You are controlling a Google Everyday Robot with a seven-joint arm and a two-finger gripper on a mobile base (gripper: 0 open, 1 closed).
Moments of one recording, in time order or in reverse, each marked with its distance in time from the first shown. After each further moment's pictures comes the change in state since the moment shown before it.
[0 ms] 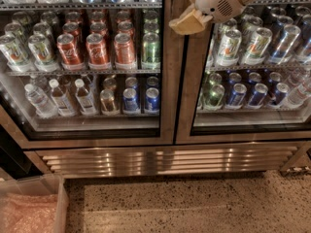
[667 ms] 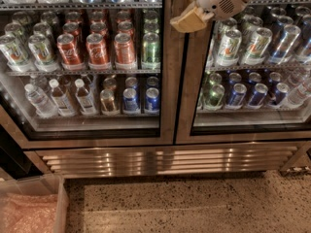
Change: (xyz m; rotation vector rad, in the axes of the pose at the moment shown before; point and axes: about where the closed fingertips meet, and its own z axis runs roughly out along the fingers) arm 0.000 -0.005 -0.004 0.000 0.000 0.001
